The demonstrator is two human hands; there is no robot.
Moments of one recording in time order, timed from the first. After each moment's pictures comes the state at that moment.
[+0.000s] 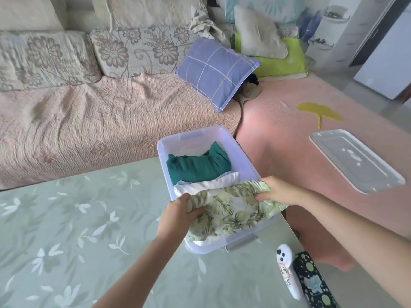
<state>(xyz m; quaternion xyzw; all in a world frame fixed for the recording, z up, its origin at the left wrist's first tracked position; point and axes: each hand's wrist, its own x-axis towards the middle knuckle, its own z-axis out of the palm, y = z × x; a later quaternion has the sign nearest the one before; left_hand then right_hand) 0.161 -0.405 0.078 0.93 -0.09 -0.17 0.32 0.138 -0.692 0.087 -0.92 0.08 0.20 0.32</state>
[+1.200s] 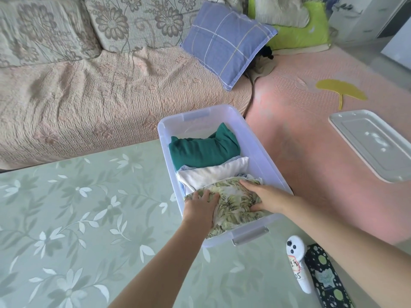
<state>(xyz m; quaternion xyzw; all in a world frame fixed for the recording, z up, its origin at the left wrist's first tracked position) 0.170 -0.451 0.025 0.89 -0.32 -0.29 -0.12 0.141 -0.661 0.013 -0.93 0.05 0.32 0.15</state>
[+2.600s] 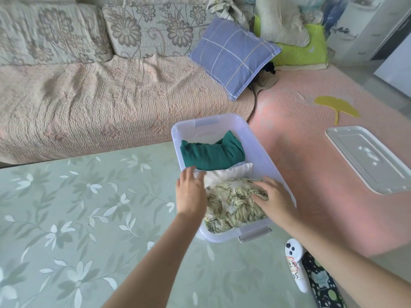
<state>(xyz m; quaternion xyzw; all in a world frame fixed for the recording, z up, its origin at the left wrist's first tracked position) 0.184 -0.416 0.044 0.97 -0.15 0.00 0.21 0.111 -0.621 0.044 -0.96 0.17 0.03 0.19</state>
